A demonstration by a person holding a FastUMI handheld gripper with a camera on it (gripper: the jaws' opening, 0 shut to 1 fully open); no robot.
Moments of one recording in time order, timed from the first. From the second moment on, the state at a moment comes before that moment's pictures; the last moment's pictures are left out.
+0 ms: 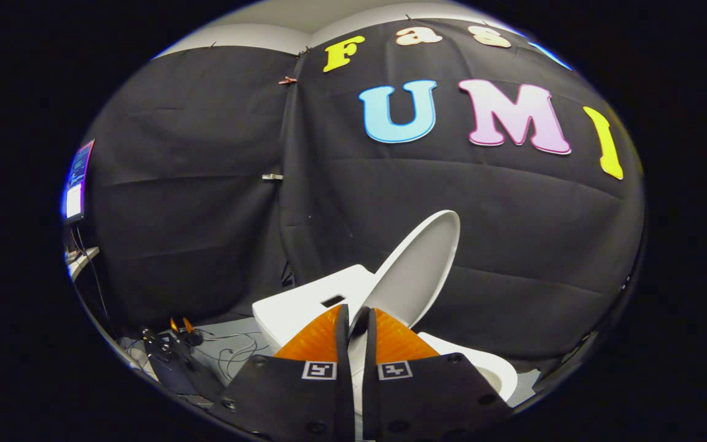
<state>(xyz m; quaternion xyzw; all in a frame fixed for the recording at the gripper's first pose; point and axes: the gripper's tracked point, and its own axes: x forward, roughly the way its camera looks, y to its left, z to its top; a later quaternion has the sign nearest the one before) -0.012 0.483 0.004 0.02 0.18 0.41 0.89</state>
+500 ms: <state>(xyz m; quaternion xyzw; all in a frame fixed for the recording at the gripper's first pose) -0.018 0.572 0.007 -0.05 0.16 0.44 0.88</state>
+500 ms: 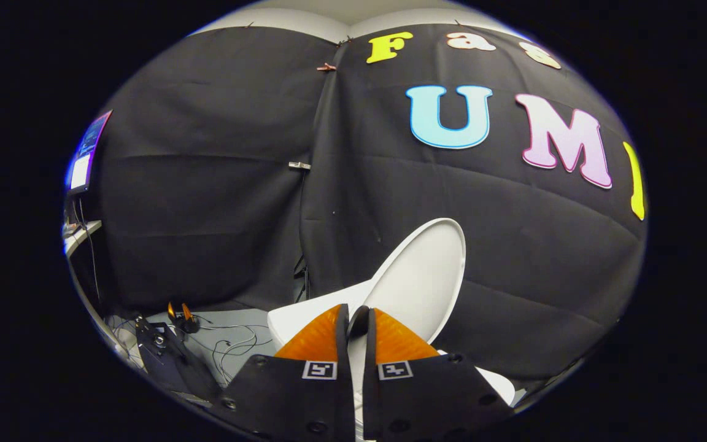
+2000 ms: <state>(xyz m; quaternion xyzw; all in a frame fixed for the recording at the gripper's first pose) -0.007 0.521 0.037 0.02 0.15 0.46 0.87</state>
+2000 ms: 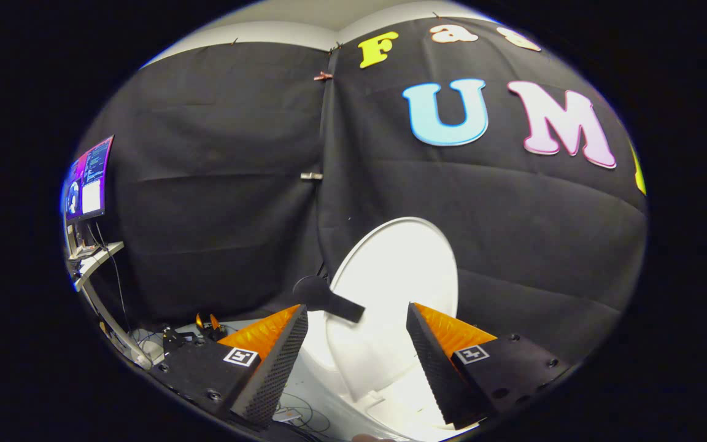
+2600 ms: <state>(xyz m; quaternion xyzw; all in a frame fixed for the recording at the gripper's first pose) 0.047 0.311 0.043 0.08 0.14 0.29 0.94</state>
